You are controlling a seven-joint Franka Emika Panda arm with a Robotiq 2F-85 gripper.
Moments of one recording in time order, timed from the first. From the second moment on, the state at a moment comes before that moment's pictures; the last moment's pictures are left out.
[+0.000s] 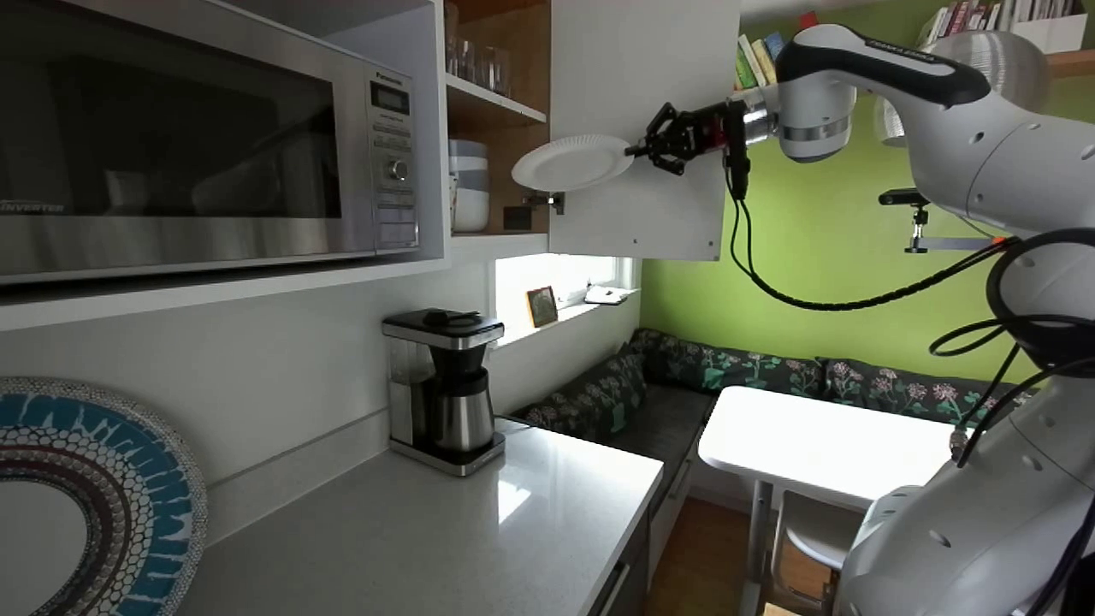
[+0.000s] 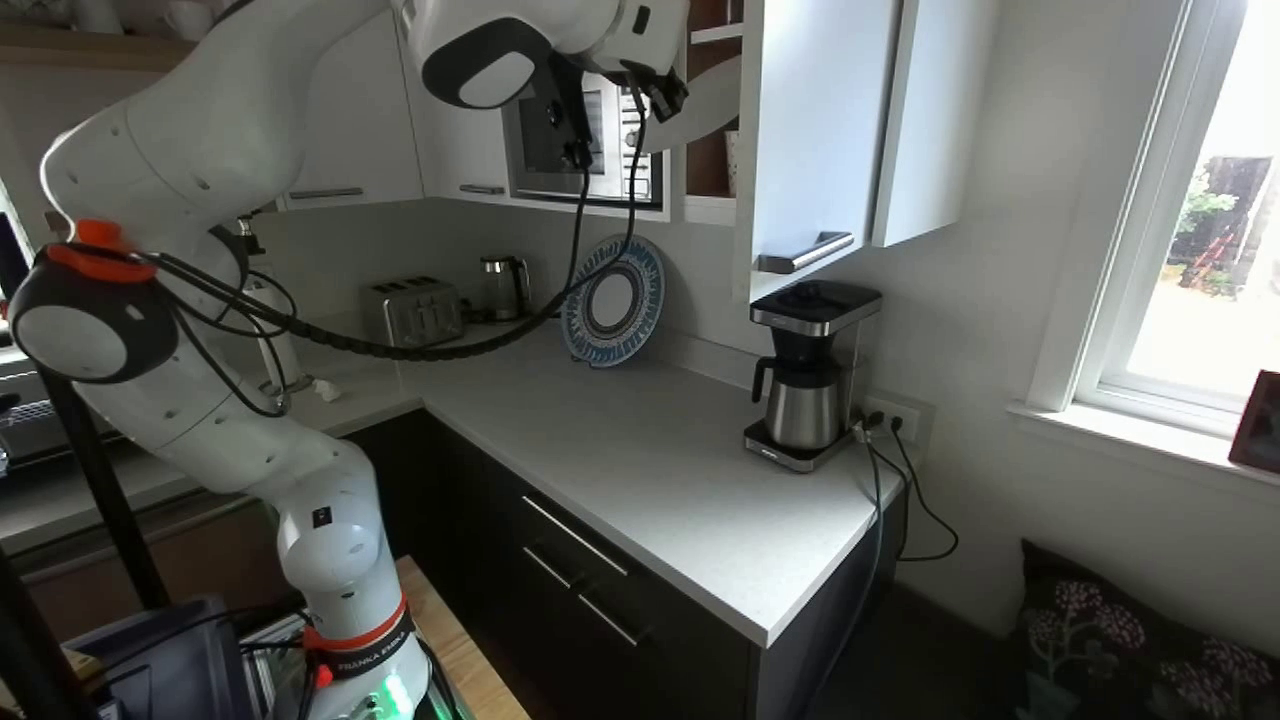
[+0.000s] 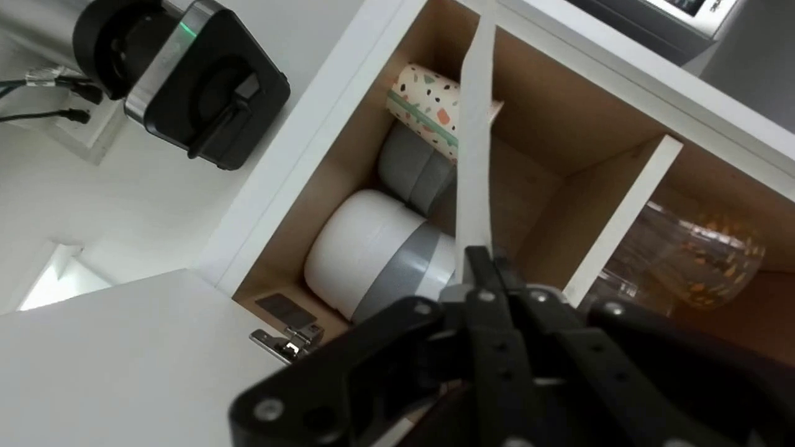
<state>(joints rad) -0.23 -0.53 -0.39 -1.69 0.86 1.98 0.03</state>
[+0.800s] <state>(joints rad) -0.21 -0.48 -0.38 -1.69 1.02 2.16 0.06</state>
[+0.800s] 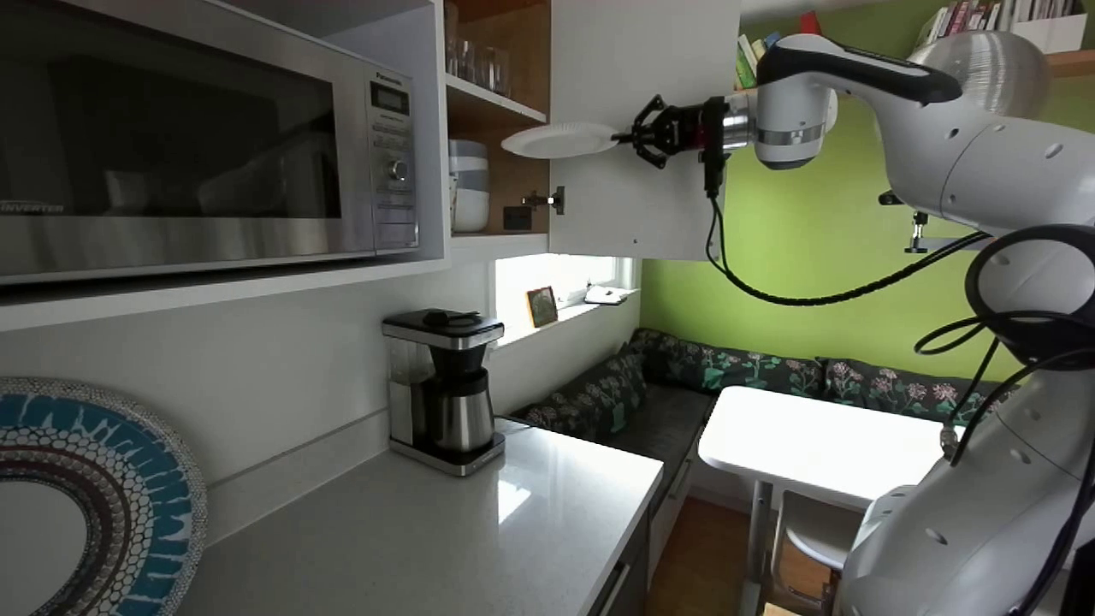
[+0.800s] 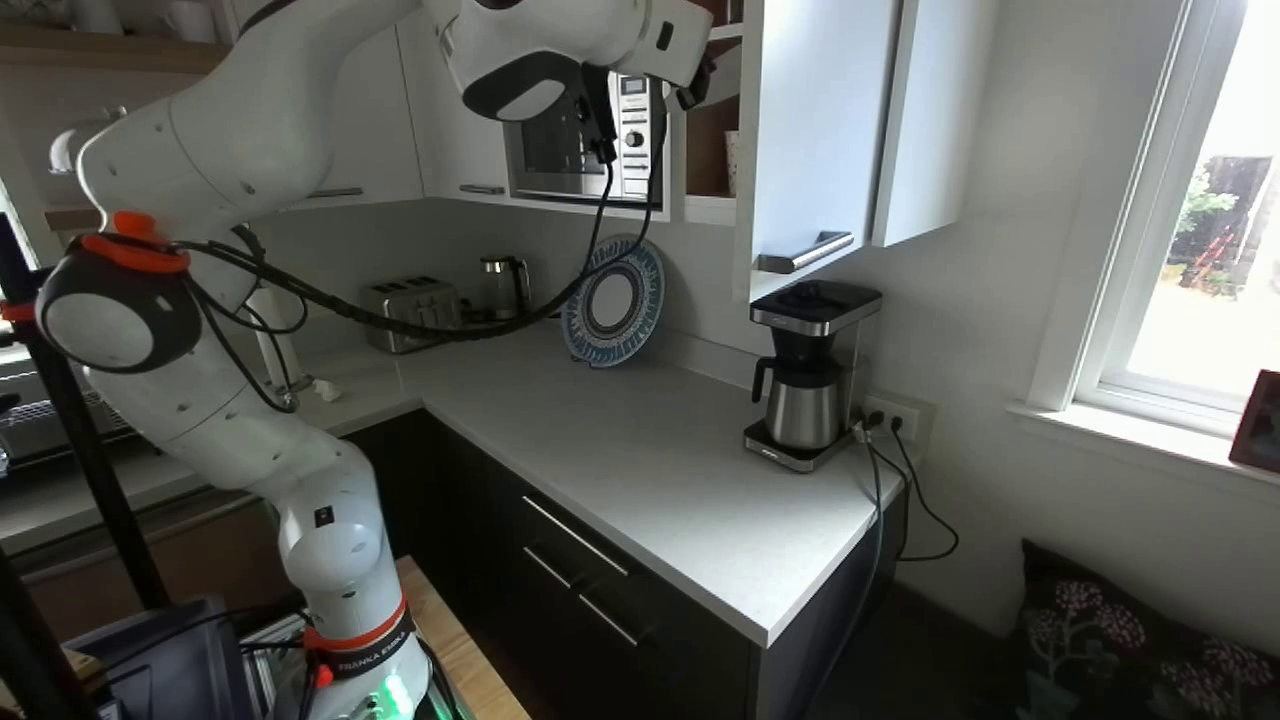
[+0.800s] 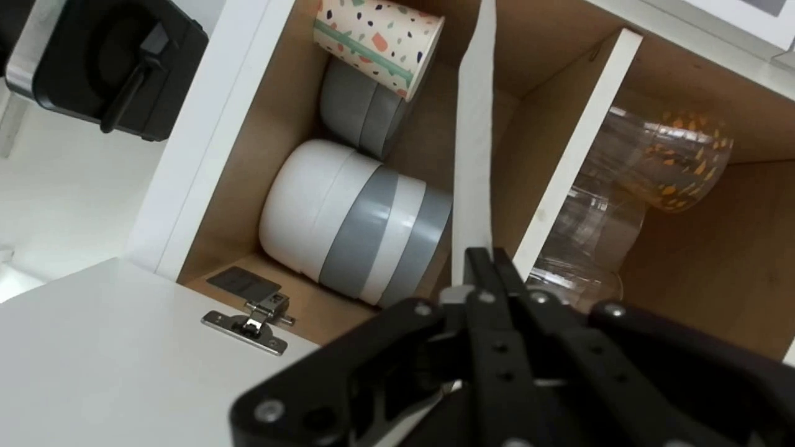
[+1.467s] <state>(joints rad) -0.17 -0.39 -0.35 -1.68 1.16 2.16 0.09</state>
